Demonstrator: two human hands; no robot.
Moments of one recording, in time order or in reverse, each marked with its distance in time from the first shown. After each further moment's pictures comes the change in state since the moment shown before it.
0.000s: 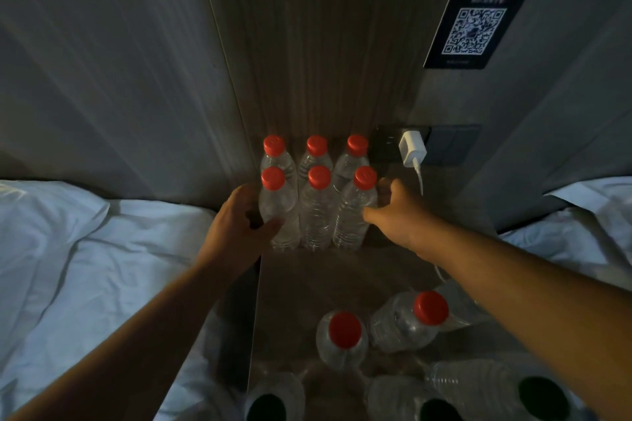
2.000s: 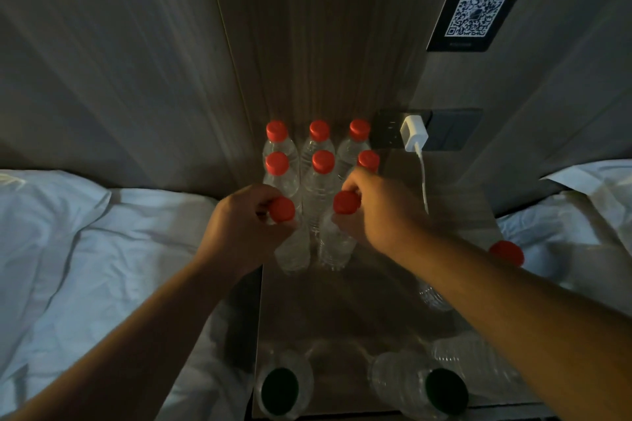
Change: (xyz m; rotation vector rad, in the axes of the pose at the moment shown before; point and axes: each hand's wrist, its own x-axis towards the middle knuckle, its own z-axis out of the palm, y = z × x) left_hand -0.030 0.038 -0.024 0.069 -0.044 0.103; right_hand -0.043 -0.025 0.025 -0.465 0.156 -0.419
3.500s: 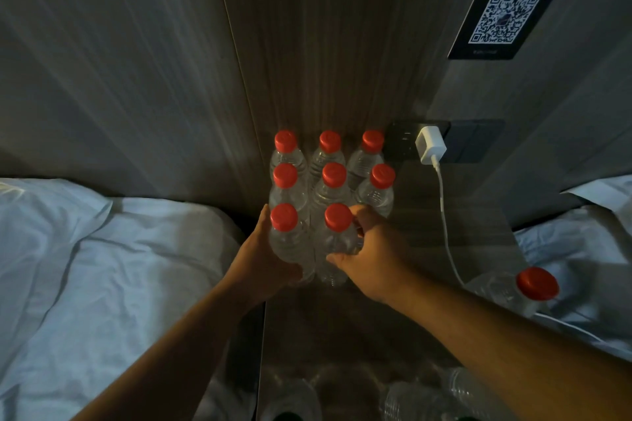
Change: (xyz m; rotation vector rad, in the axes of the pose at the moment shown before) left_hand 0.011 -0.064 0.057 -0.374 -0.166 -0.094; right_hand 0.000 0.018 0.063 0.361 0.003 0.083
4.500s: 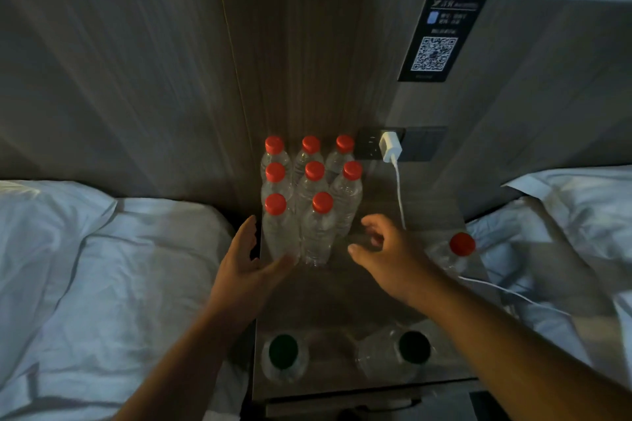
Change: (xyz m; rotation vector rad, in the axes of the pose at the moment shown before) left_hand -0.089 0.048 -0.008 -0.327 0.125 -0.145; right_hand -0.075 -0.033 -0.055 0.103 -0.012 0.294
